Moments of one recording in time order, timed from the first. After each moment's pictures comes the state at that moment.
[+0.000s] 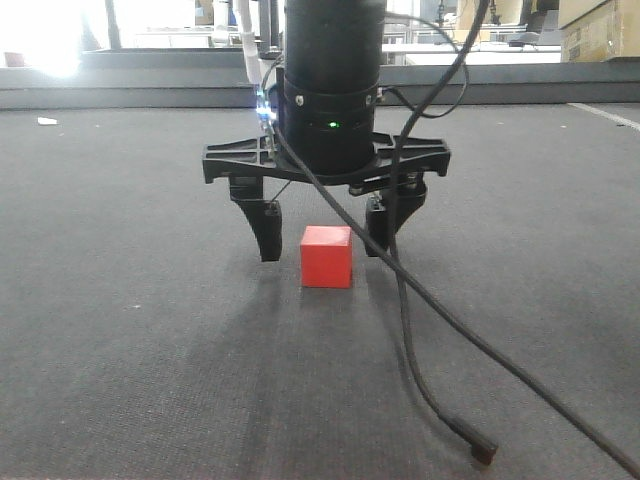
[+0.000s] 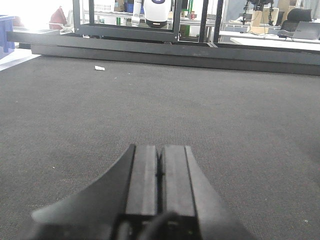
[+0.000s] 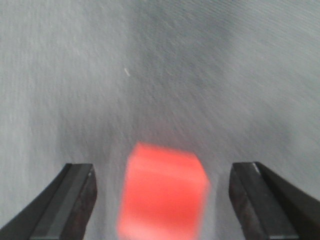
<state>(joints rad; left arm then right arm) -0.07 -0.01 0.03 0.00 0.01 -0.04 0.72 1.99 -1.56 -0.20 0.90 0.82</state>
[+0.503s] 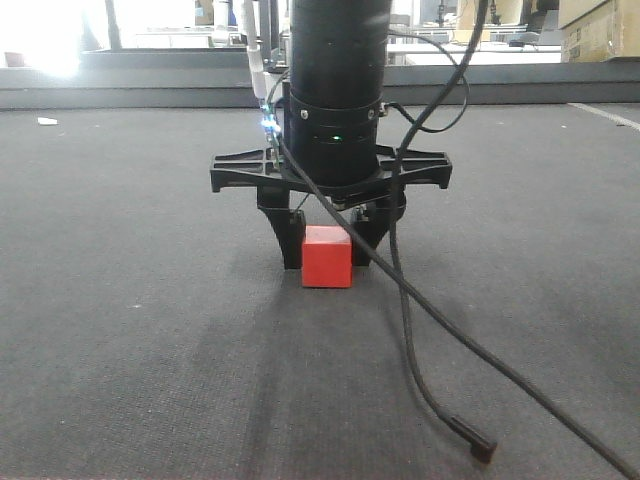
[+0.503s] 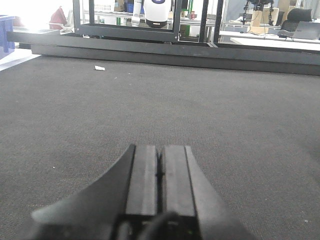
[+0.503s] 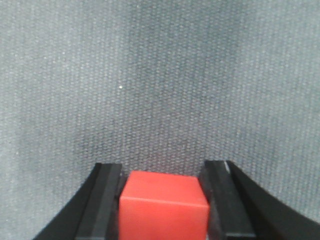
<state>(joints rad) -0.07 -0.01 0.03 0.00 0.01 -0.04 0.71 2.01 -1.56 -0.18 0.90 0.81</state>
